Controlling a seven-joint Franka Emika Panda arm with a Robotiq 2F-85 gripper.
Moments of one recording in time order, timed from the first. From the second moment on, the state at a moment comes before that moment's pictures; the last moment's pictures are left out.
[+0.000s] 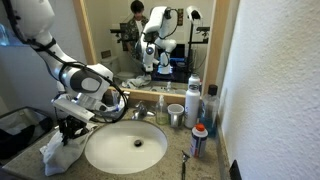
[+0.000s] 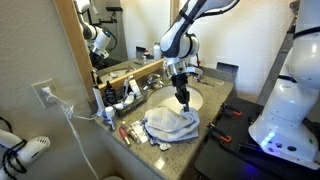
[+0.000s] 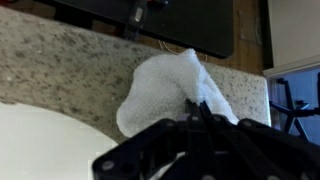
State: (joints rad) arm 0.02 0.21 0.09 -2.44 0.43 2.05 -0.42
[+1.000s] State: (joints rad) arm 0.00 0.23 0.06 -2.41 0.16 1.99 -0.27
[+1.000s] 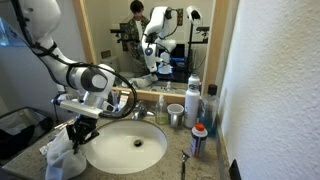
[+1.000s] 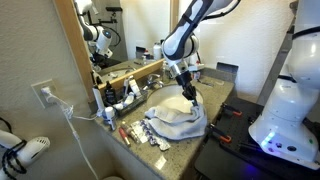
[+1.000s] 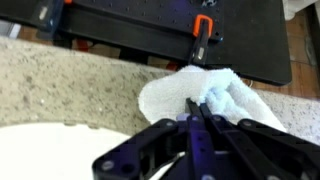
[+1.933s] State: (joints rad) arm 0.01 0.39 0.24 -2.25 0.37 2.27 -0.47
